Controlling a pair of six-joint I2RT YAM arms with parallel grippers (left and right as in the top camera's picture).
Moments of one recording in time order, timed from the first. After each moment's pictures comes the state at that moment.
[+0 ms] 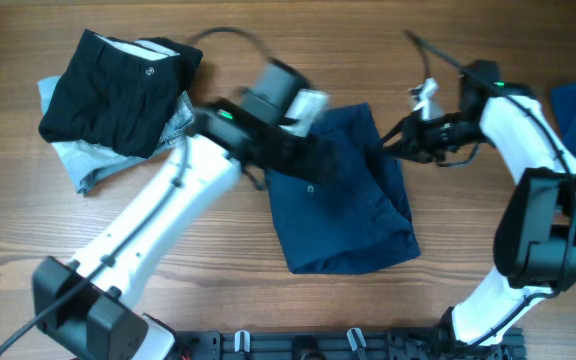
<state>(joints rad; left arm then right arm) -0.56 1.65 1.51 -1.04 0.30 -0.30 -0.05 1.91 1.33 -1.00 -0.79 -0.09</state>
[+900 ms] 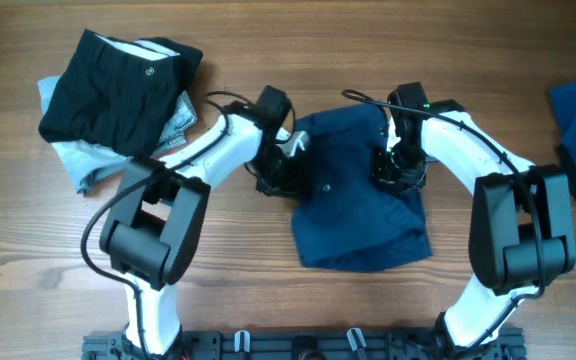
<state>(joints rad) -0.49 2.04 1.36 -0.87 0.66 -0.37 0.18 1.91 1.20 -0.91 -0.18 0.29</state>
